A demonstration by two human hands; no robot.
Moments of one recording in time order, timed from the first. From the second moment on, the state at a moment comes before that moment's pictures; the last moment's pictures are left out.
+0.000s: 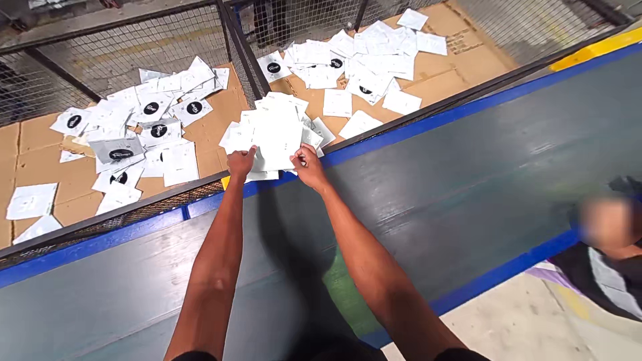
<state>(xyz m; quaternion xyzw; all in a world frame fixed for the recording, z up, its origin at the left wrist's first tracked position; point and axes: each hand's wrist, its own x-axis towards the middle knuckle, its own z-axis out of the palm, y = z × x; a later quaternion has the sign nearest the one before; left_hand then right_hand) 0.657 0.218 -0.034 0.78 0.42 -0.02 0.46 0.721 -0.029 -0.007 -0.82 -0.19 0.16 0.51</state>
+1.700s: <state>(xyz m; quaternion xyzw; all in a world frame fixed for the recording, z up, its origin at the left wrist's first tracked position) 0.594 0.228 -0.054 0.84 0.39 -0.02 0.38 0.696 0.002 -0.022 -0.88 -0.14 0.32 0.32</state>
